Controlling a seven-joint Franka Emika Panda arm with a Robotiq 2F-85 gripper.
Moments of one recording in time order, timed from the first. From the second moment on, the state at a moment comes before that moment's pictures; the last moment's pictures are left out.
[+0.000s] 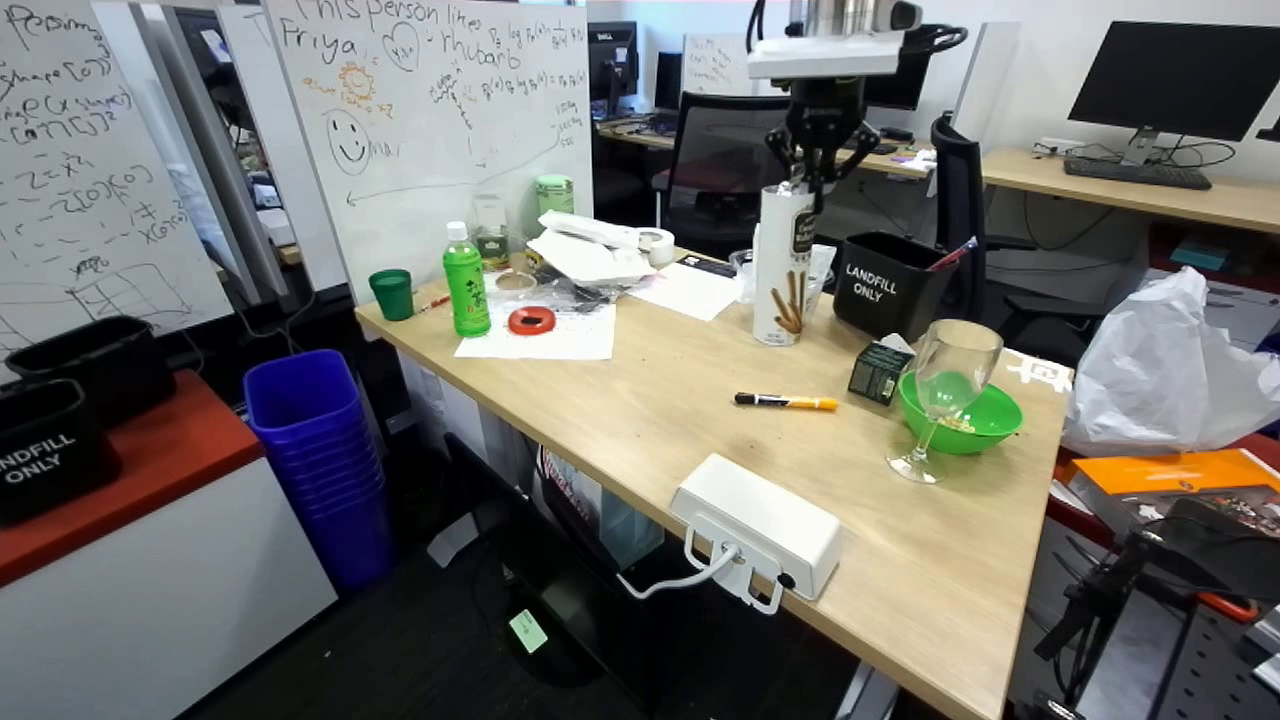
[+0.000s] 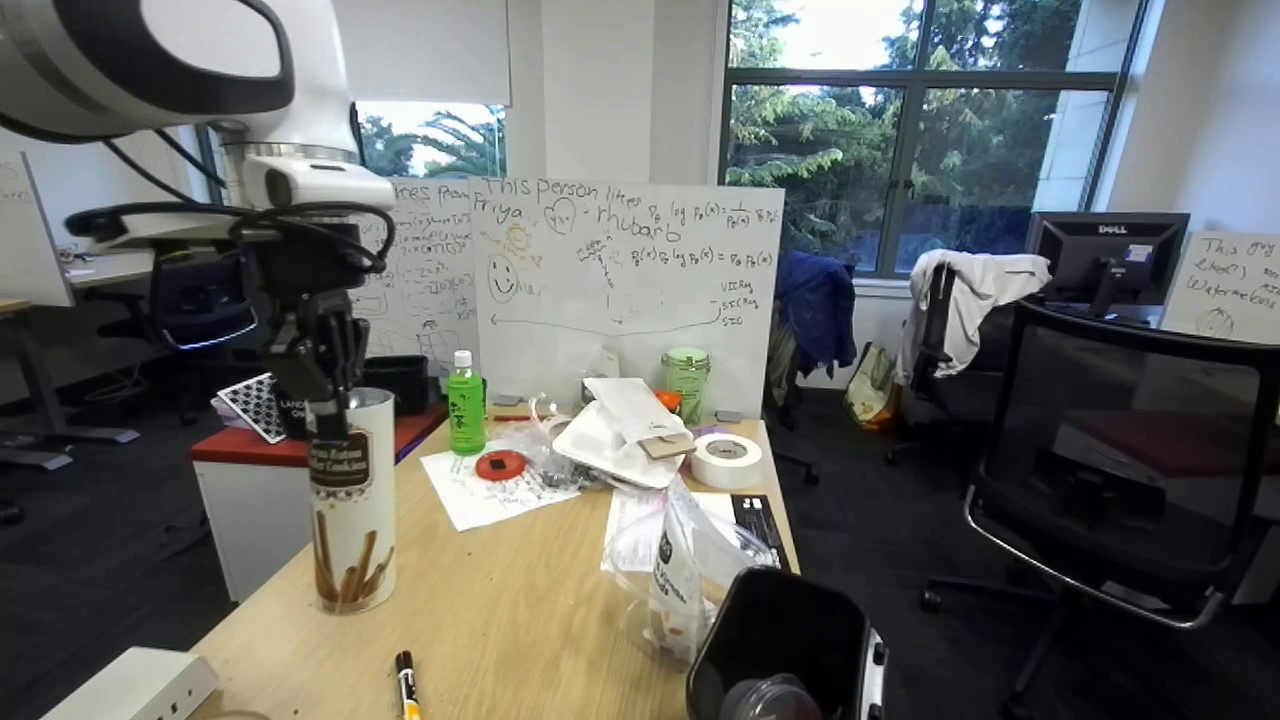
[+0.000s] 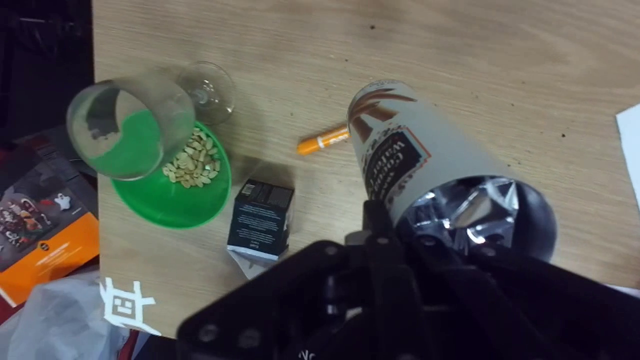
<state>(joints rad) 0.05 0.29 -0.11 -1.76 -0.06 1.99 1.09</state>
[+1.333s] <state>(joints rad) 0.05 -0.03 -0.05 -2.23 -0.02 2.02 1.06</state>
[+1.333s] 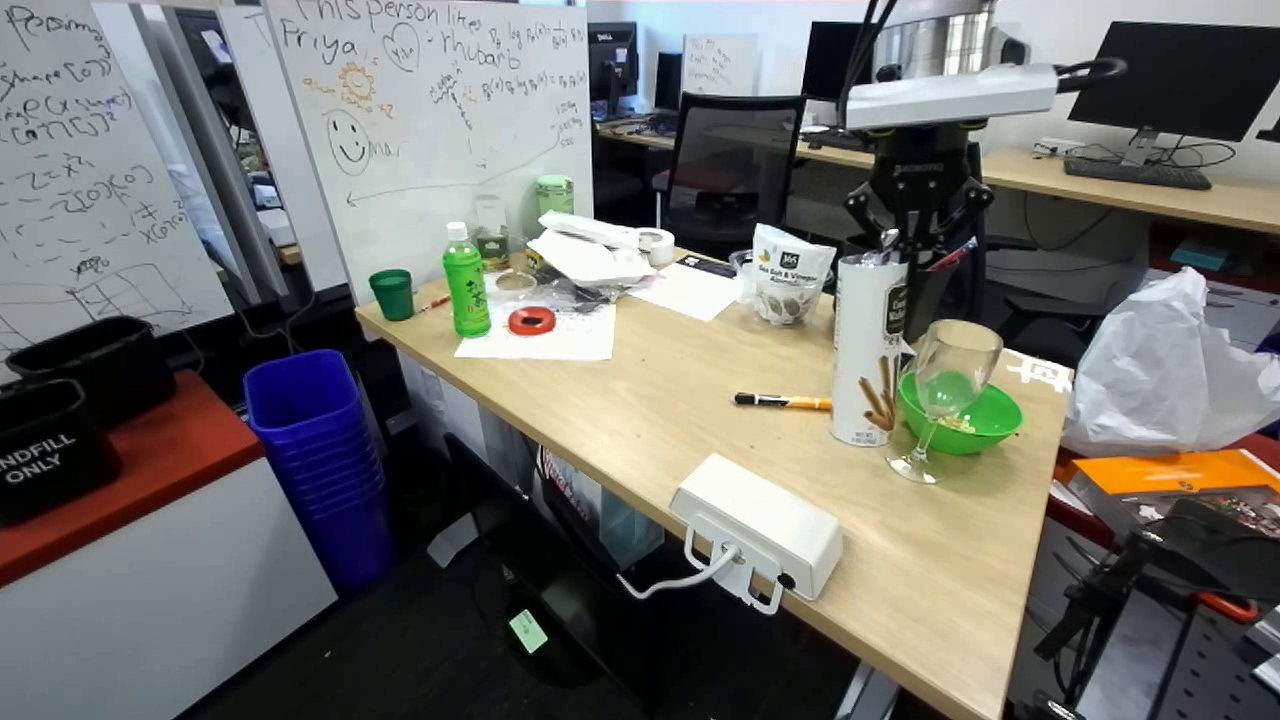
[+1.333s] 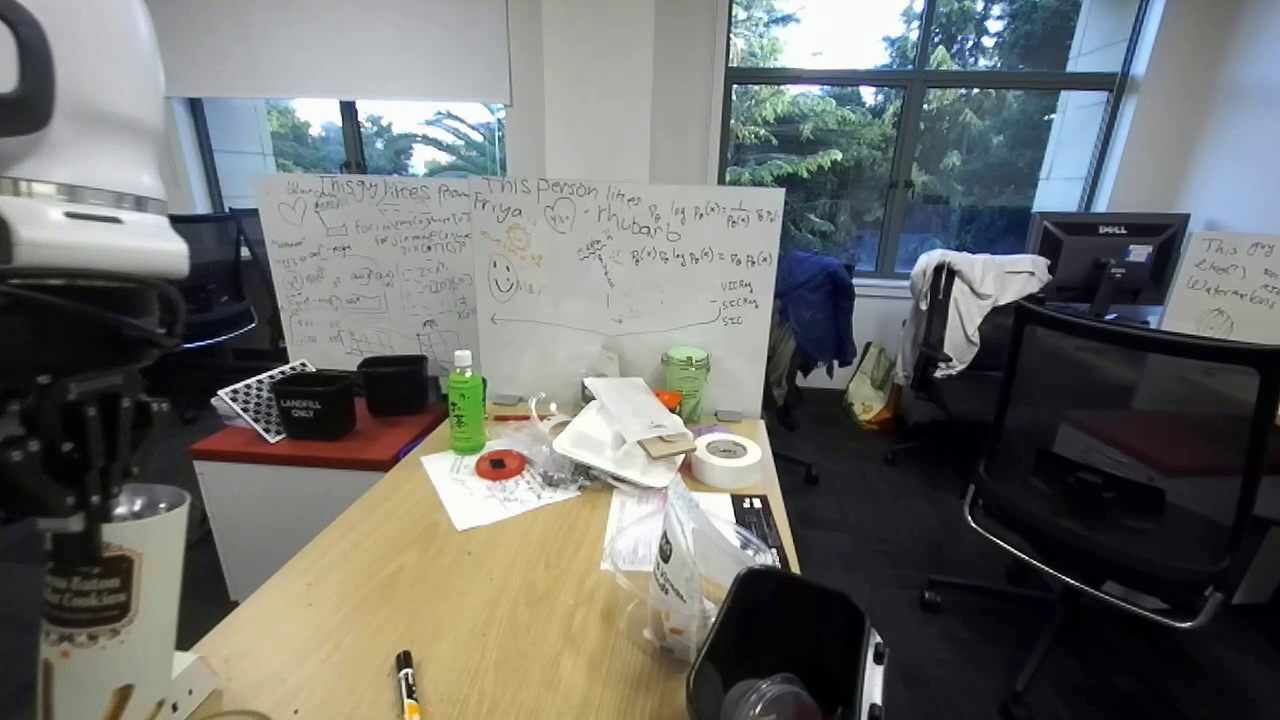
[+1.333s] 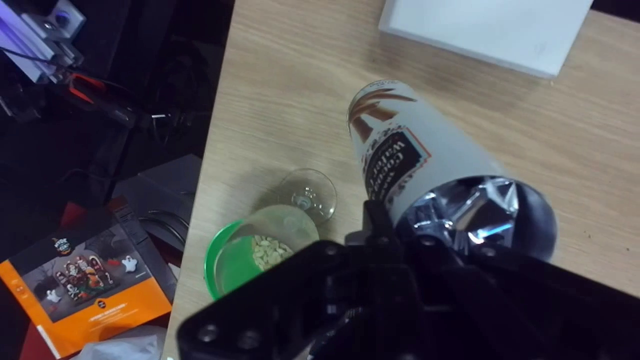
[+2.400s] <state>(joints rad) 0.05 -0.13 0.03 -2.45 -0.05 2.06 1.08</state>
